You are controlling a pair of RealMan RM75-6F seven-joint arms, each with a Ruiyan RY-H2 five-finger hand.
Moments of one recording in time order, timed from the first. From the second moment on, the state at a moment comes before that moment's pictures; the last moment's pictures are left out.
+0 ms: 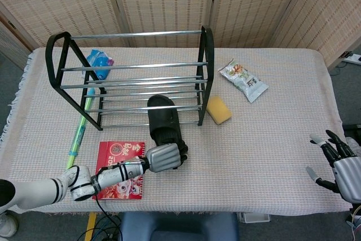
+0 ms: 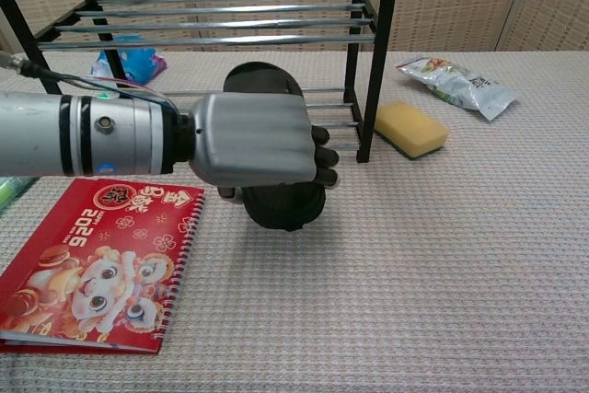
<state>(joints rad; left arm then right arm) -1.06 -1.52 -0.09 -1.38 1.82 0.73 0.68 0.05 -1.06 0.01 -1.48 -1.69 1.65 0.26</state>
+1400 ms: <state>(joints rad) -1.10 -1.55 -0.12 -1.23 1.48 0.61 0.98 0.04 -1.07 0.01 -1.45 -1.69 1.66 0.28</state>
